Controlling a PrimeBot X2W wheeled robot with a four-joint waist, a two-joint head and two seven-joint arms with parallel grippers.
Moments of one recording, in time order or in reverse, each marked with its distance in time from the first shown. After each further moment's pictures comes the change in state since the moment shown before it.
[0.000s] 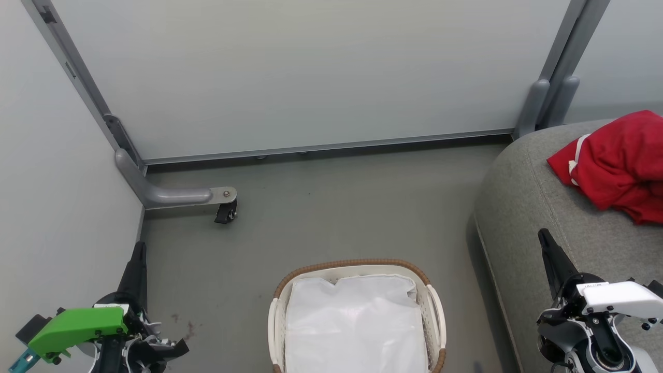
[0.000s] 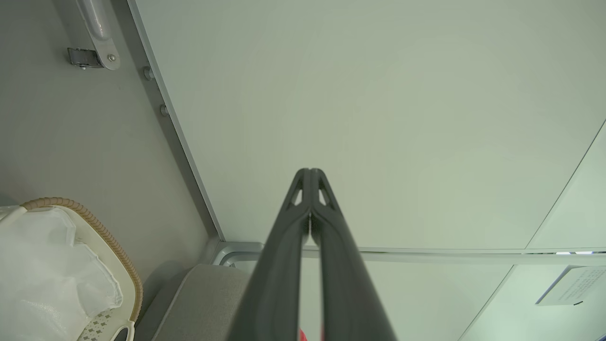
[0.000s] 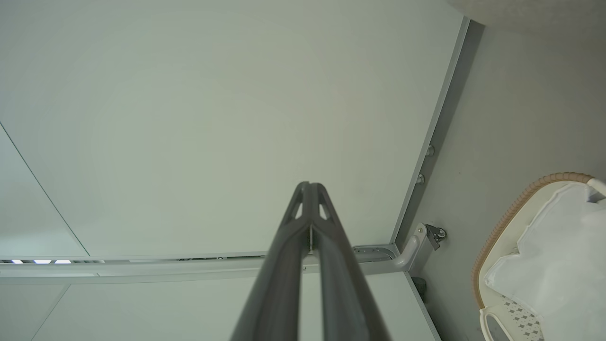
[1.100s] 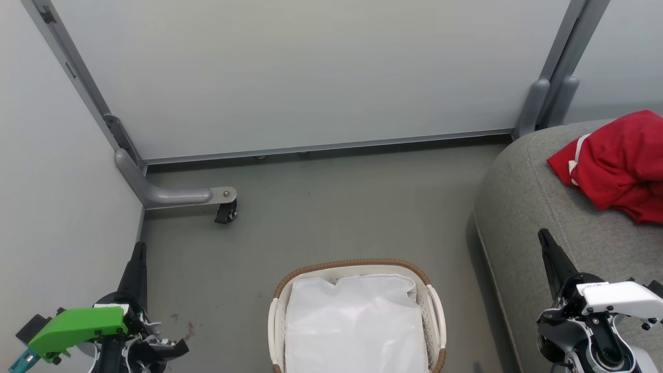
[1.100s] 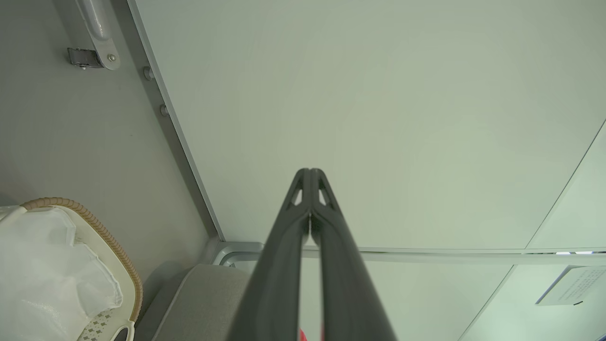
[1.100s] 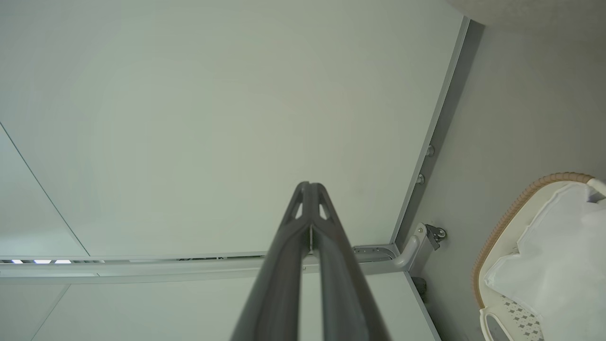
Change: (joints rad) left arm 0.000 0.000 0.000 0.000 0.000 0.000 0.000; right arm 0.000 0.000 0.000 0.000 0.000 0.000 0.000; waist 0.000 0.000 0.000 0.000
